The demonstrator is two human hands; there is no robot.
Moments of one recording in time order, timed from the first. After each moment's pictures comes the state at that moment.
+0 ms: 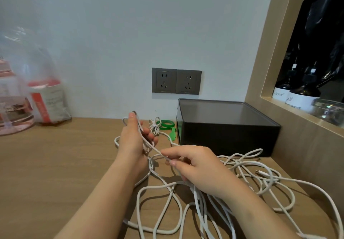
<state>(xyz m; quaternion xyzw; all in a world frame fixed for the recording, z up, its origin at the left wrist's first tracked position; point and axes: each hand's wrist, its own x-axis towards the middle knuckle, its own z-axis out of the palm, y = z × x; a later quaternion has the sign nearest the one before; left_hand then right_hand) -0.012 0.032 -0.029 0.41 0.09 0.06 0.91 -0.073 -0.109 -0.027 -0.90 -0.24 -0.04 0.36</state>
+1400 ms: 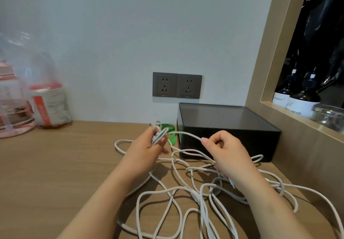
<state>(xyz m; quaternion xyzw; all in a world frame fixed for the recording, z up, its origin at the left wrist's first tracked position) -0.037 0.038 -0.032 0.82 -0.12 0.09 0.55 -0.058 -0.147 -0.023 -0.86 0.01 -0.15 0.49</state>
